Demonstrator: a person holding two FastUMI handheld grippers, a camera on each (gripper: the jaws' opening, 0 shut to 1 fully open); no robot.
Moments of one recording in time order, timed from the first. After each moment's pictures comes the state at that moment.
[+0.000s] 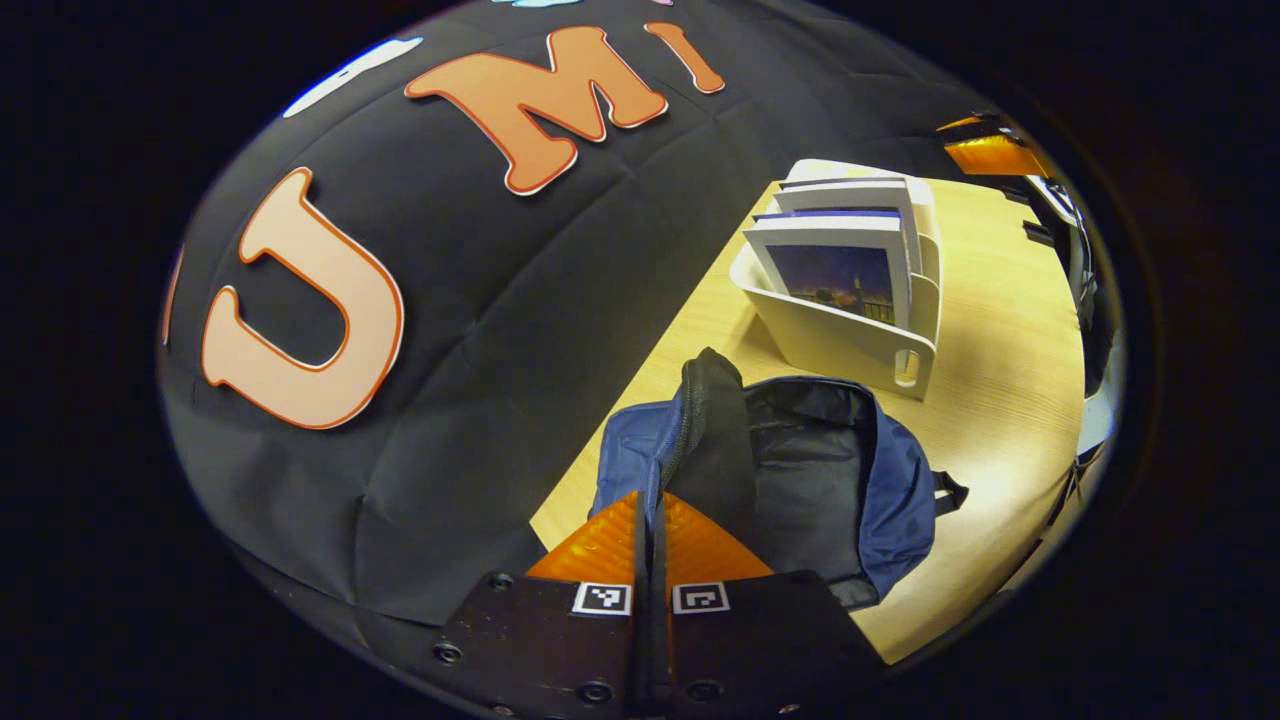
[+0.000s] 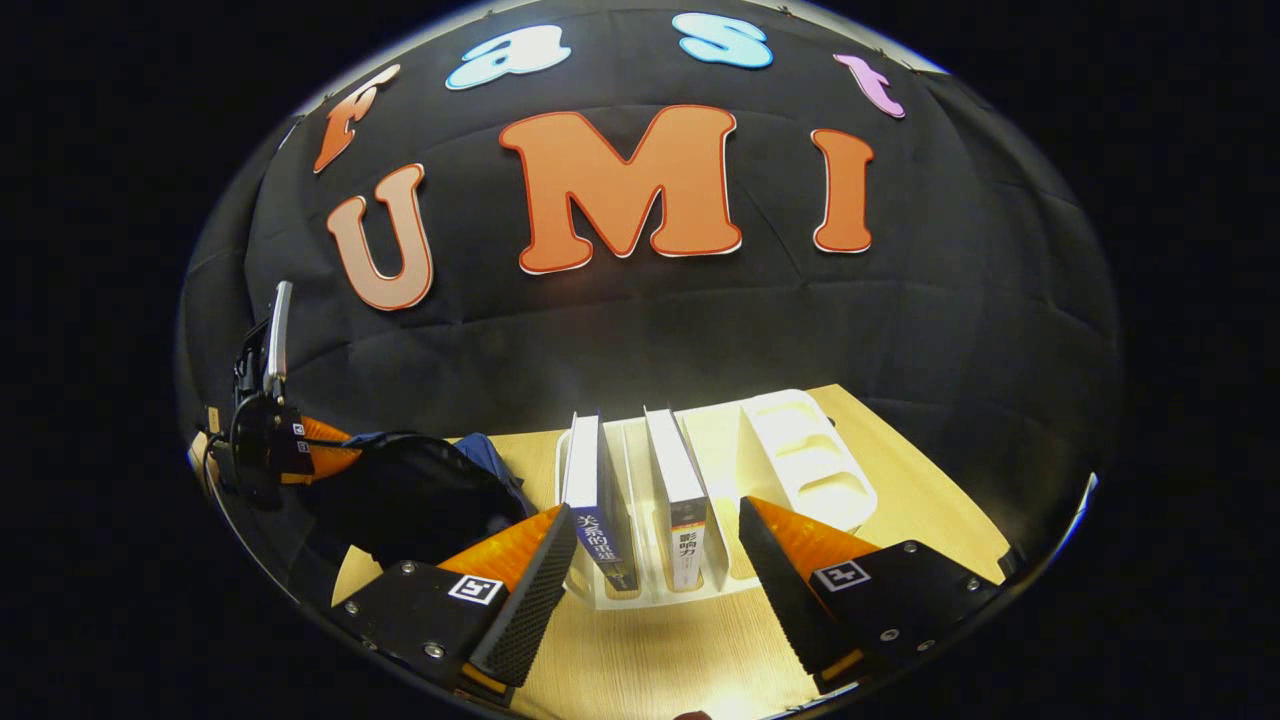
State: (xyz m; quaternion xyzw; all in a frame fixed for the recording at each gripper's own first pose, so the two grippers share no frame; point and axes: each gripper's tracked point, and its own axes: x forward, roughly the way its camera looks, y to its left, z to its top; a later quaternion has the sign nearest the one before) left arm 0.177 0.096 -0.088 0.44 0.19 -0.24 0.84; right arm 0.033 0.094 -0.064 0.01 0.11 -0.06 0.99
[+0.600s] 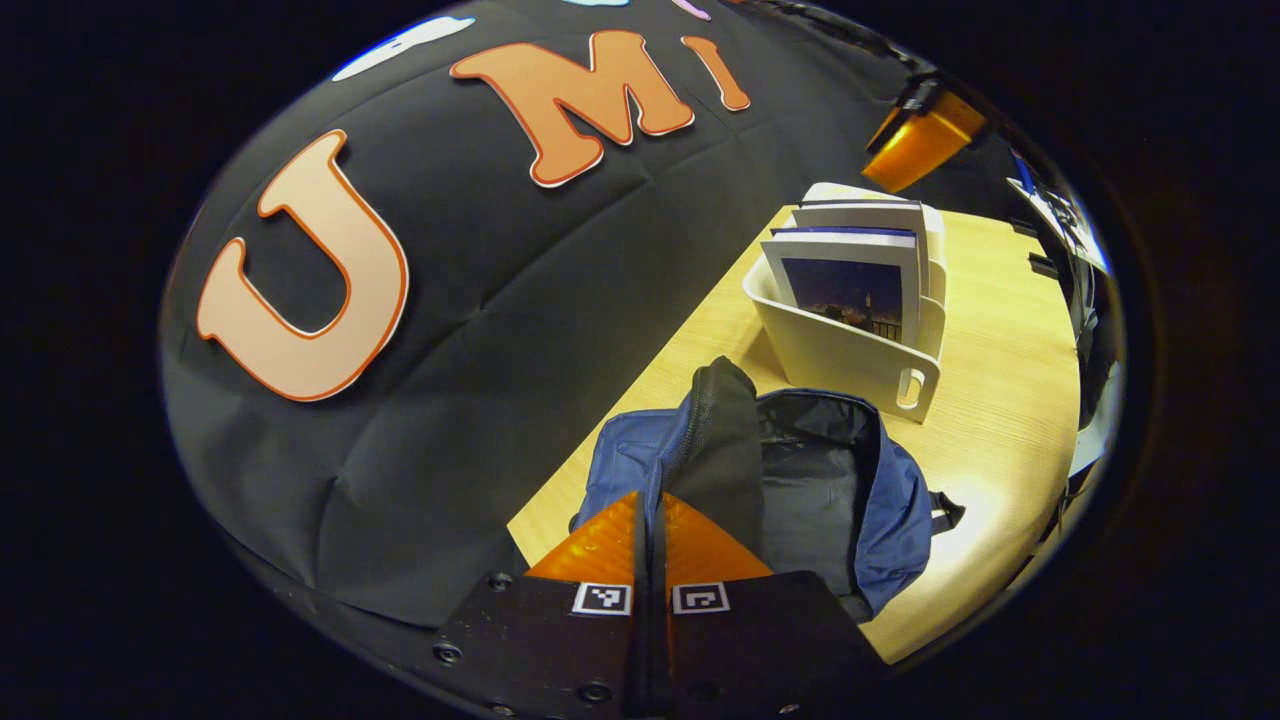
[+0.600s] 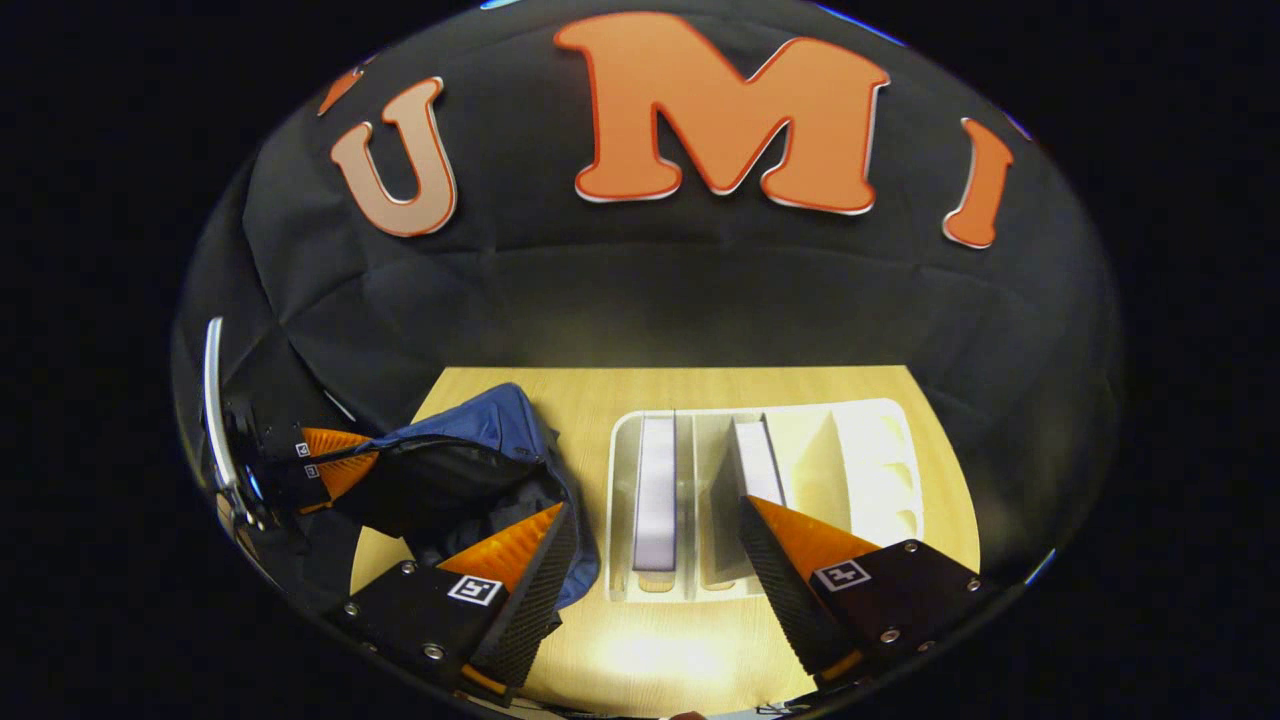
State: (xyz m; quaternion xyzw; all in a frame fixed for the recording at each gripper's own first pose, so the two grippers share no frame) left arm 0.186 0.107 -0.103 0.39 0.19 -0.25 0.87; right arm 0.137 0.155 -0.053 -0.04 0.31 0.01 0.95
